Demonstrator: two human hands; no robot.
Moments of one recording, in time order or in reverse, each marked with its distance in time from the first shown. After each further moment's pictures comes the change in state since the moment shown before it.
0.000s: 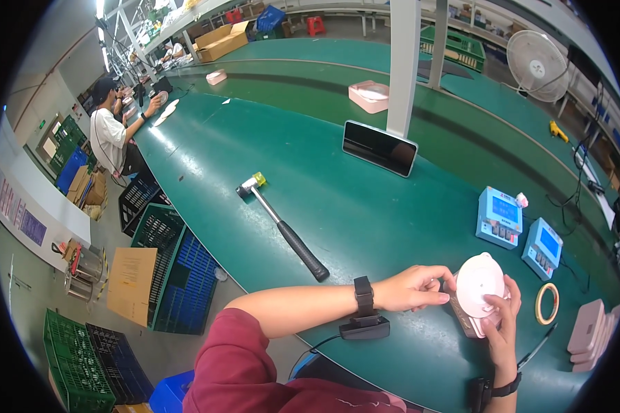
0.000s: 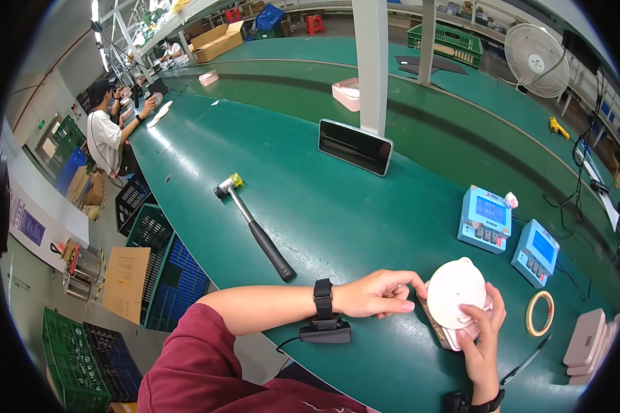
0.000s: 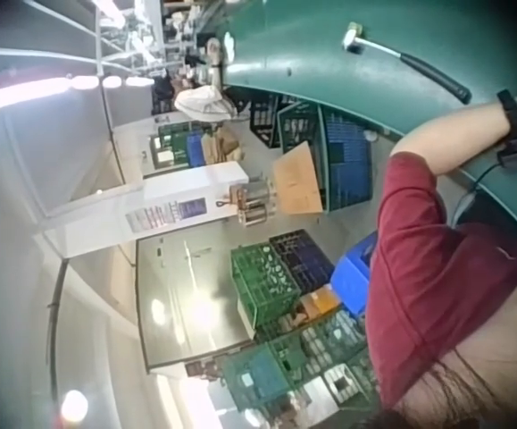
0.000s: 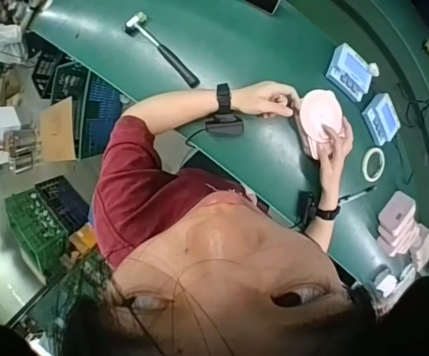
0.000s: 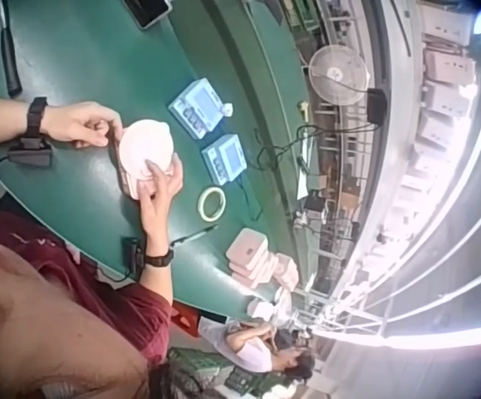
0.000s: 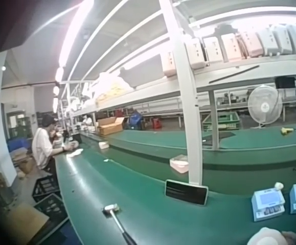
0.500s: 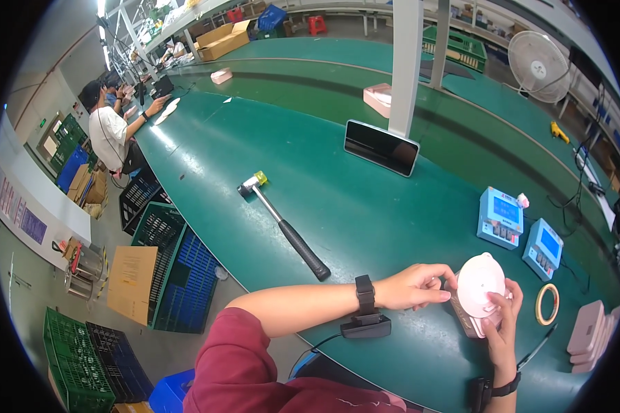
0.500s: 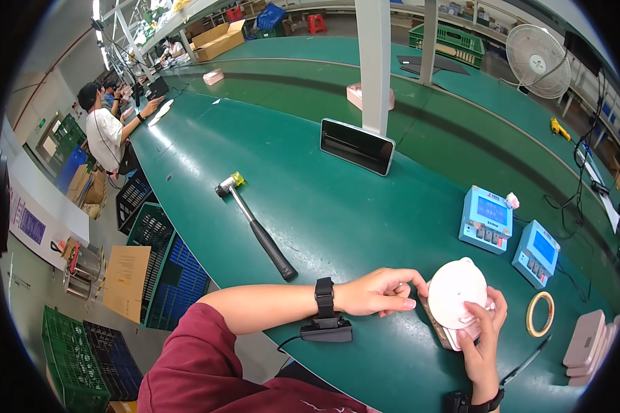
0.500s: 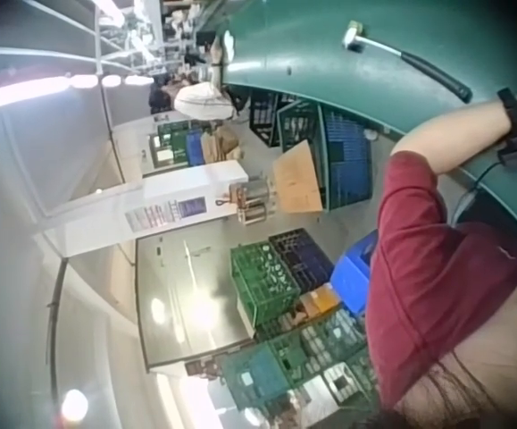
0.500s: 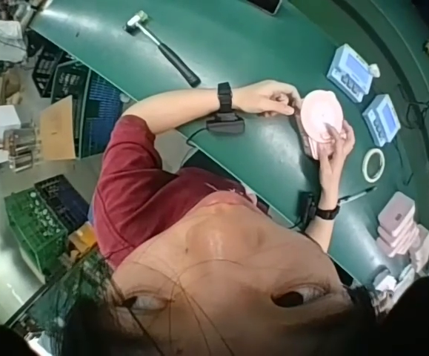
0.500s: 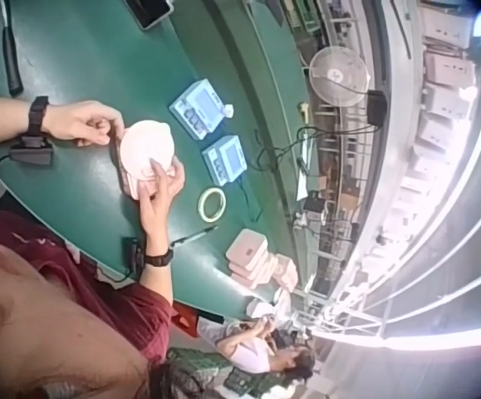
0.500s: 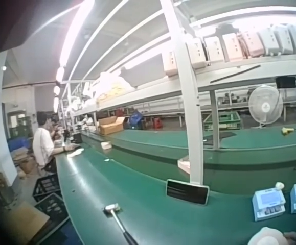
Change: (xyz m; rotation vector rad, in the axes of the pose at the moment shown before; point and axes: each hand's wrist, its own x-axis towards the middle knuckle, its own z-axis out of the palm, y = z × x) left_hand -0.001 0.002 -0.001 -0.002 0.014 -0.010; right_hand 0.000 0.009 0.001 -0.023 0.008 -0.040
